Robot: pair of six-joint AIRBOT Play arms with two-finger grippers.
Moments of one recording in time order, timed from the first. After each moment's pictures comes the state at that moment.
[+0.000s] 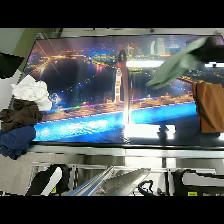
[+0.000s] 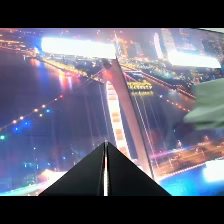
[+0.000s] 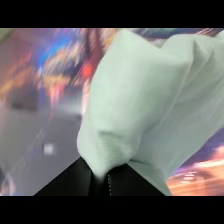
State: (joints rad) left arm 0.31 -0.86 1.51 -2.23 1.30 1.78; right arm -0.39 -1.48 1.70 2.39 -1.21 -1.62
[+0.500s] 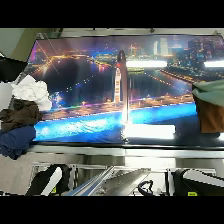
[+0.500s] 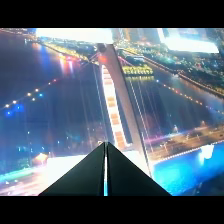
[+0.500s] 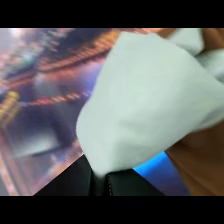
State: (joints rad) left arm 0.31 -0.86 1.50 -2.23 1.36 1.78; right arm -0.83 -1.41 1.64 2.14 -1.45 -1.54
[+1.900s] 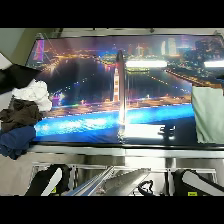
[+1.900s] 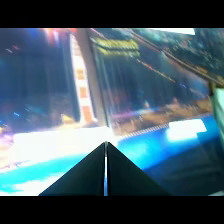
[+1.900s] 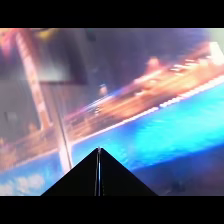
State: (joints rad) left arm 0.14 -0.80 1.33 -2.22 1.31 1.68; right arm -0.45 -1.24 1.49 2.24 -1.45 -1.62
